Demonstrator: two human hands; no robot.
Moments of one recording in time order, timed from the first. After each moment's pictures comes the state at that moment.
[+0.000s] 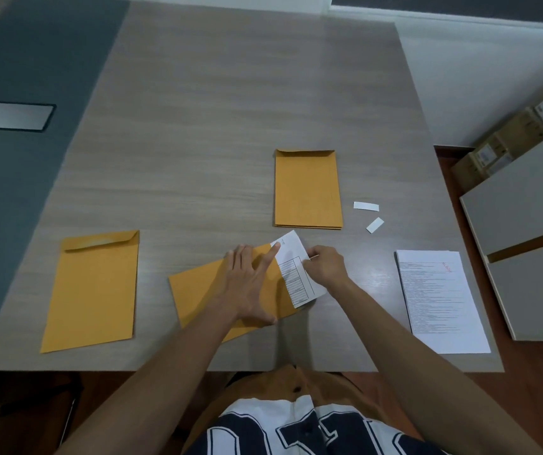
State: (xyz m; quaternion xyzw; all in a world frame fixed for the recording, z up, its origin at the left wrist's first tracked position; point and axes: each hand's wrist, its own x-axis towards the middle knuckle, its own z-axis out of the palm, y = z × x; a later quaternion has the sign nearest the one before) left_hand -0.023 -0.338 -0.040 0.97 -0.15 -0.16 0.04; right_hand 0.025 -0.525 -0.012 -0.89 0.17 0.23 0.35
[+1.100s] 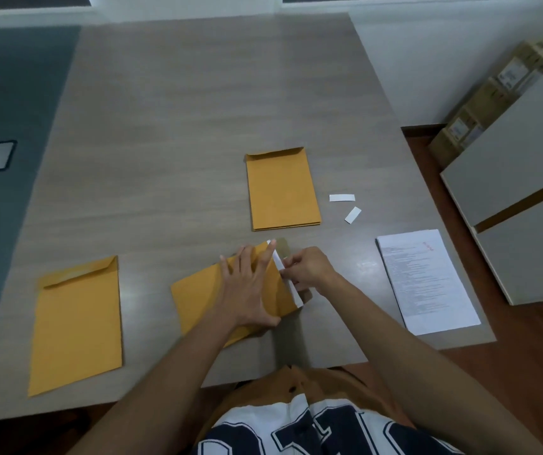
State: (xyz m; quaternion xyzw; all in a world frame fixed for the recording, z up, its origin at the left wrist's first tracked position) left_hand -0.017 -0.366 -0.019 0.97 -0.18 -0.18 0.08; right_hand 0.019 -0.531 -0.005 -0.83 0.20 0.30 0.43
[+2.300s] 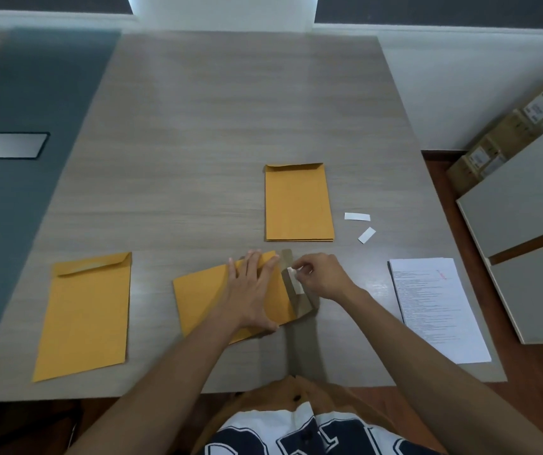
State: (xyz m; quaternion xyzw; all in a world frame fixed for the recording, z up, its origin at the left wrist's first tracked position) left_hand -0.005 -0.358 -0.030 0.97 -0.16 -0.19 0.04; right_hand 0.035 -0.552 -0.012 -0.92 -0.01 0.24 0.32
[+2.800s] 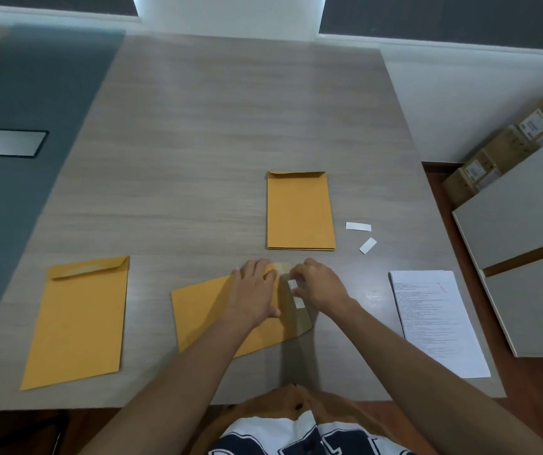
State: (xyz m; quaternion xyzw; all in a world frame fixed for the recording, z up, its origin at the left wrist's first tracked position) left_hand 0.013 -0.374 -0.041 0.98 -0.13 -0.18 0.02; right_hand 0.040 -0.538 -0.029 -0.96 -0.10 0.19 0.17
